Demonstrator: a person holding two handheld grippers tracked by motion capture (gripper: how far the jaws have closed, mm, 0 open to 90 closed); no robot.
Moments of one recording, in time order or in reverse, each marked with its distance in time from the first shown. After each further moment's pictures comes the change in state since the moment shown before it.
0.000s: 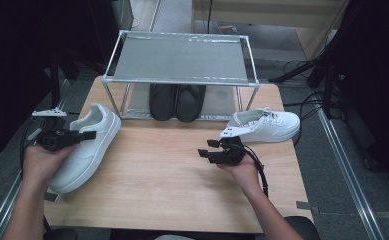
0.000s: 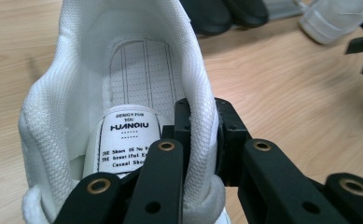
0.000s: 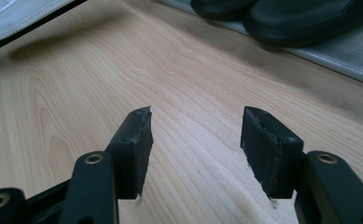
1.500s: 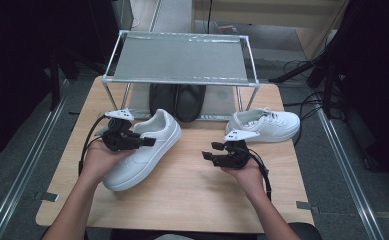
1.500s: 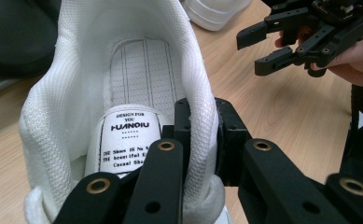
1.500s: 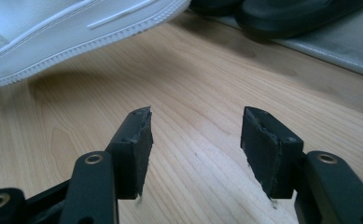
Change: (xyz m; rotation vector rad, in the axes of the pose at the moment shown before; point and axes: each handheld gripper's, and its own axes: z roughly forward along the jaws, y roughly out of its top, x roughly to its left) left arm -0.115 0.037 0.091 0.090 -0.251 0.222; right arm 0.002 -0.009 -0.014 -0.009 -0.022 0.009
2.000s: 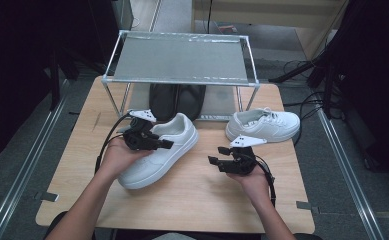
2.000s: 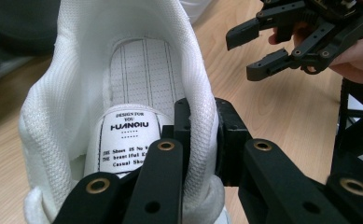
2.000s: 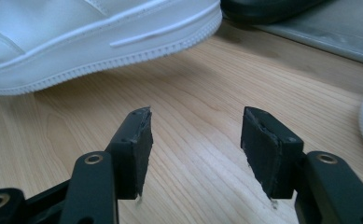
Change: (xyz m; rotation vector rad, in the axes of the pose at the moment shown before) left arm -0.016 0.019 0.043 0.065 -0.079 0.065; right arm 0.003 -0.016 -0.017 -0.003 -0.048 0.013
